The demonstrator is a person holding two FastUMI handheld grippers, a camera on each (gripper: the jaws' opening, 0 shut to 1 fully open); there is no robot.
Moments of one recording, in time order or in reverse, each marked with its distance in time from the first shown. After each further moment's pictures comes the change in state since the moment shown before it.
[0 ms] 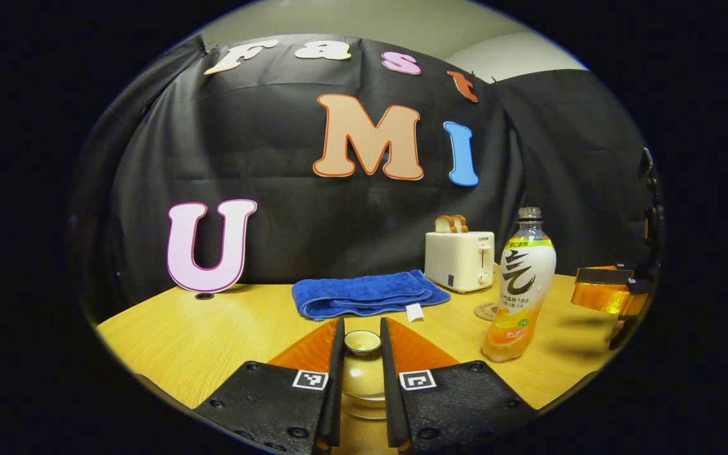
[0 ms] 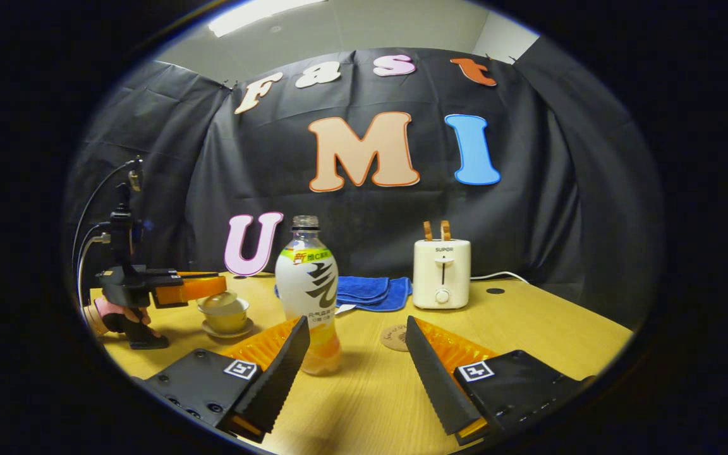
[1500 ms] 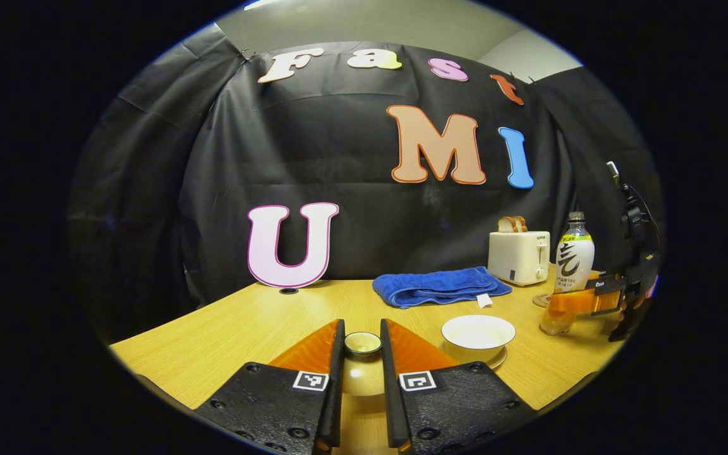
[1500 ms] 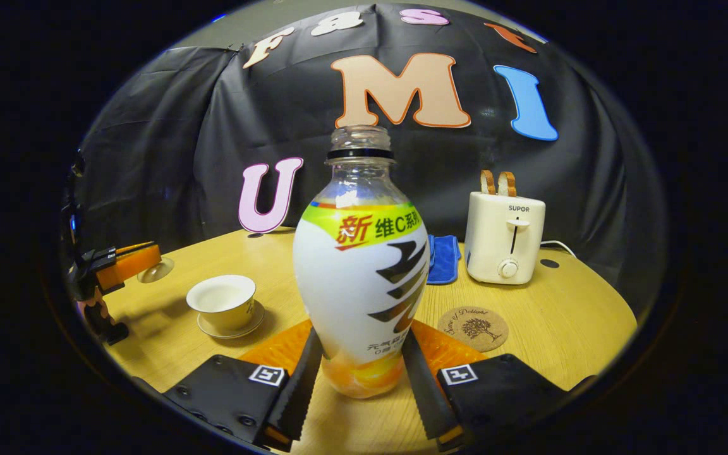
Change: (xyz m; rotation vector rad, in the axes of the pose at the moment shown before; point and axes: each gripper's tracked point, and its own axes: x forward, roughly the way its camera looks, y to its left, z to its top) left arm -0.076 0.098 -0.003 0.004 -0.005 0.244; right arm 0.084 0.047 -0.048 -0.032 0.273 0.048
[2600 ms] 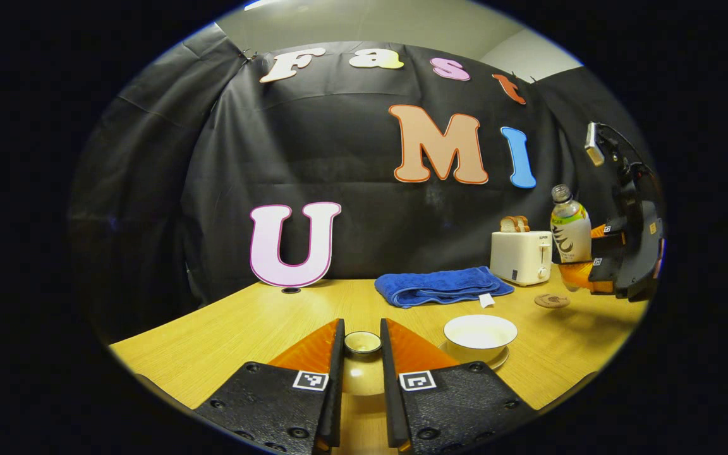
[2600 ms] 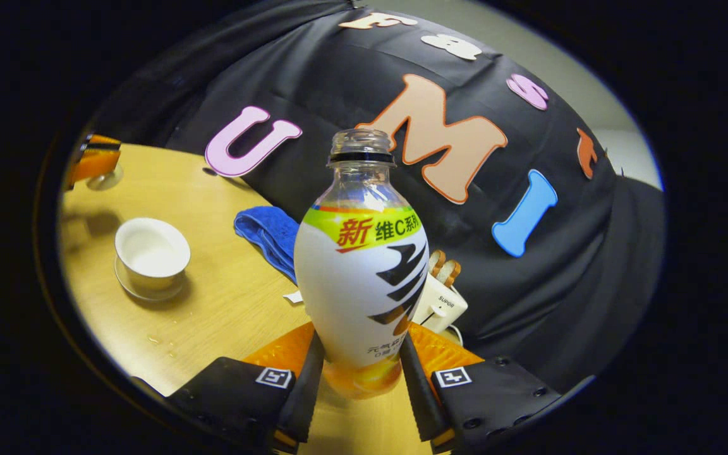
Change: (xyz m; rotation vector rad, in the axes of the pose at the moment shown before) left arm 0.001 0.003 0.000 -0.001 0.003 0.012; right arm -0.006 -0.030 0.070 -0.670 -0.031 -0.341
